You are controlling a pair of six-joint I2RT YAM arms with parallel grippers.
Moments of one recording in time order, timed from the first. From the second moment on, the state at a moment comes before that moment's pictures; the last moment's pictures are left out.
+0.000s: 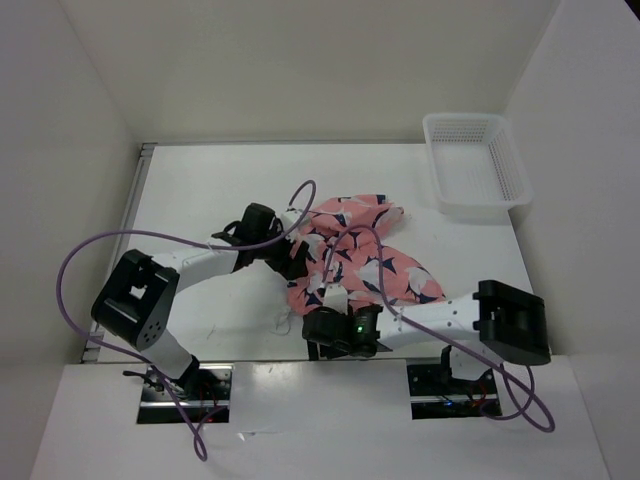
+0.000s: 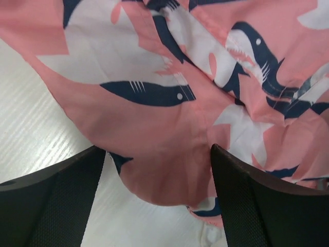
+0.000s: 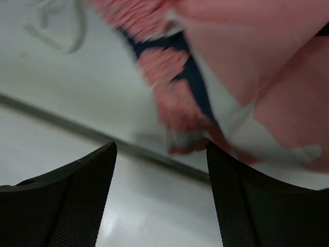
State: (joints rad) left arm -0.48 1.61 0.86 -0.08 0.44 0.07; right arm 1.36 1.41 0.75 -0.40 0.27 1.09
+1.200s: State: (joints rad) left arm -0.13 1.65 1.88 -0.45 0.62 0.07; right arm 0.51 1.43 1.59 -0.32 0.31 0.63
